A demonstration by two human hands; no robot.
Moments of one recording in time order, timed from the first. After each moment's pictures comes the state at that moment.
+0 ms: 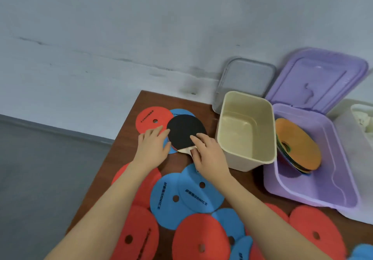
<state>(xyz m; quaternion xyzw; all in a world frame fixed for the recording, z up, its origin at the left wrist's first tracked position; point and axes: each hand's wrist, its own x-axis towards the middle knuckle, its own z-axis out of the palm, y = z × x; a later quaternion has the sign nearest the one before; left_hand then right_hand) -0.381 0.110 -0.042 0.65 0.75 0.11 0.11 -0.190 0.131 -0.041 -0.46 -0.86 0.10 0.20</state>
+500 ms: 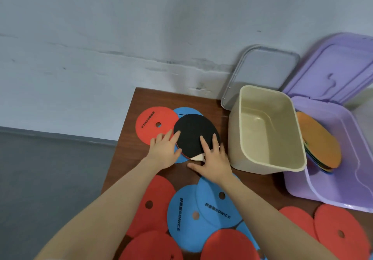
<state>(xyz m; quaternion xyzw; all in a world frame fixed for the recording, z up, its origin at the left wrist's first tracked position) -0.420 0.177 -0.109 0.70 0.68 -0.02 0.22 -0.233 0.172 -0.108 -0.62 -0.75 0.22 -0.06</state>
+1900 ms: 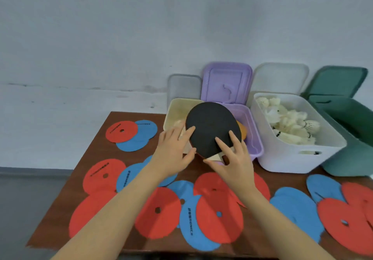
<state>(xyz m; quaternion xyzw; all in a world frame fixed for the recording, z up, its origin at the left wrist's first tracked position) -0.175 -0.012 0.062 0.80 0.57 0.20 0.01 0.027 -0.010 0.020 -0.53 -0.74 -0.01 0.41</state>
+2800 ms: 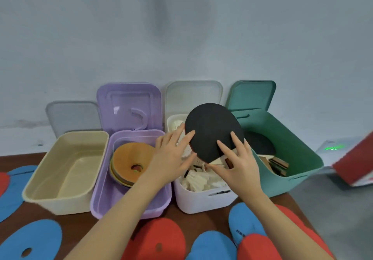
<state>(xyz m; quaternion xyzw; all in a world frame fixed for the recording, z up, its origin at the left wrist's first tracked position) 0.121 0.165 0.079 0.85 0.48 0.23 0.03 0.329 0.120 0.060 -0.60 -0.70 -0.14 0.36</state>
